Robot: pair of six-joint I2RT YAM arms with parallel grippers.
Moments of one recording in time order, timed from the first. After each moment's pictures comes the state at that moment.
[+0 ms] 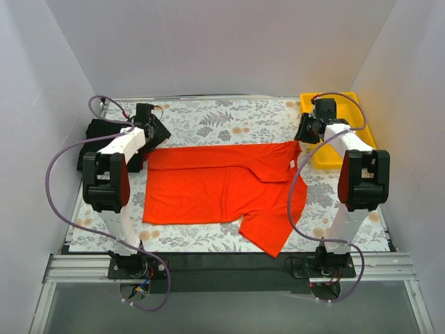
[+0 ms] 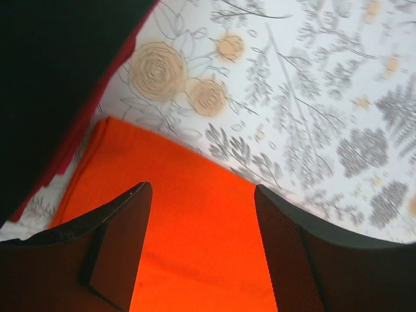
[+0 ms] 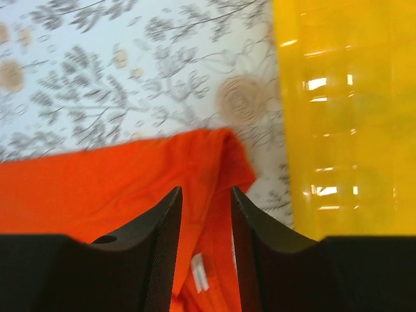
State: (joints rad) left arm -0.07 1.94 1.40 -0.41 -0.13 -0.75; right arm 0.02 1.91 1.40 -0.37 -0.11 0.25
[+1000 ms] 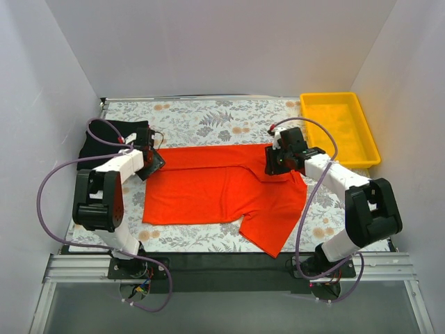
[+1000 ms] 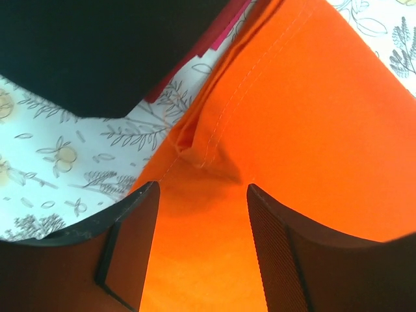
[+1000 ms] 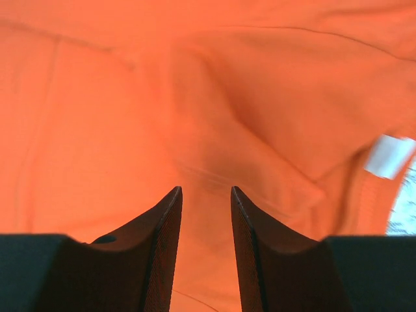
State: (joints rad) left arm -0.10 1.69 1.01 -0.43 -0.28 -0.76; right arm 0.35 1.52 0.96 -0.35 -0.19 0.15
